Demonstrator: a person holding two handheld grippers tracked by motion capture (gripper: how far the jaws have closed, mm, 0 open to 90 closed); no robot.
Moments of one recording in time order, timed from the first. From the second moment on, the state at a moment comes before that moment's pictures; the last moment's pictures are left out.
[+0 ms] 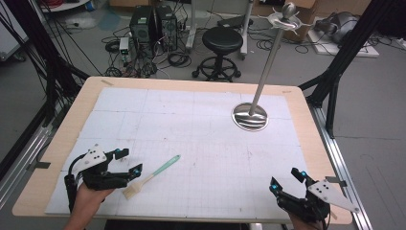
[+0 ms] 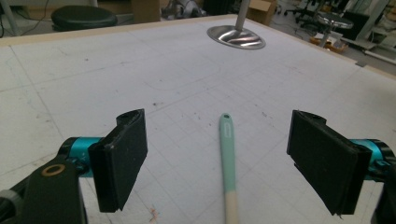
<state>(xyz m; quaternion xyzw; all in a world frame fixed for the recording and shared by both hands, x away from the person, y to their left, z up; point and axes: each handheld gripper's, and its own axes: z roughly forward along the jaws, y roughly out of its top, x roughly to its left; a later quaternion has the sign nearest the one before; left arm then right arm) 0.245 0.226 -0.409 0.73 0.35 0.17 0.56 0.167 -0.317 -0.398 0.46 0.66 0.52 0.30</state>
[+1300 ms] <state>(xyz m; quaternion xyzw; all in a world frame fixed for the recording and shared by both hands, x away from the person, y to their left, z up) 0.260 0.176 -0.443 0.86 0.31 0.13 0.39 0.167 -0.314 -0.398 0.46 0.66 0.51 0.30</state>
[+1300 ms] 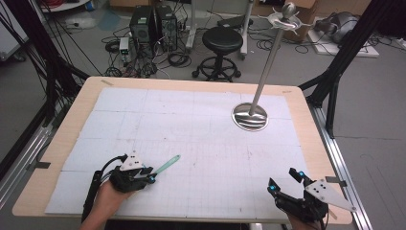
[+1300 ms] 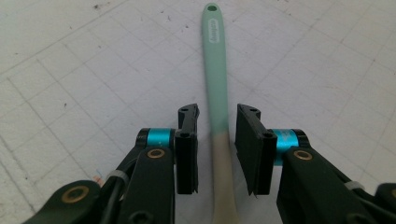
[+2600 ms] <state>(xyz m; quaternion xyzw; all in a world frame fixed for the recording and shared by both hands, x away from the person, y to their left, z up) 0.236 0.161 -0.383 0.76 0.29 0.15 0.56 0.198 -0.260 -0.395 0.43 0.68 0.56 0.21</state>
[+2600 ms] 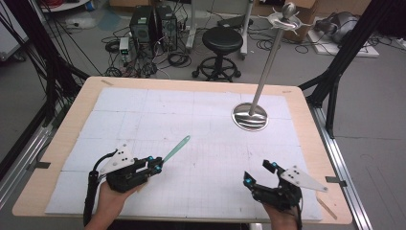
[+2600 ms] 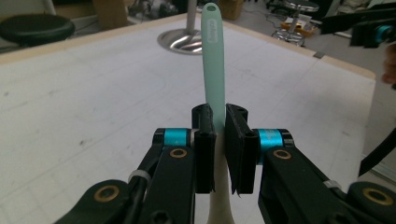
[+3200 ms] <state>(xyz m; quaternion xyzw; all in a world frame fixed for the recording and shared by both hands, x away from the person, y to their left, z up) 0.224 0.113 -0.365 0.76 0.23 0.14 0.59 0.231 -0.177 -0.367 0.33 0.71 0.61 0.13</state>
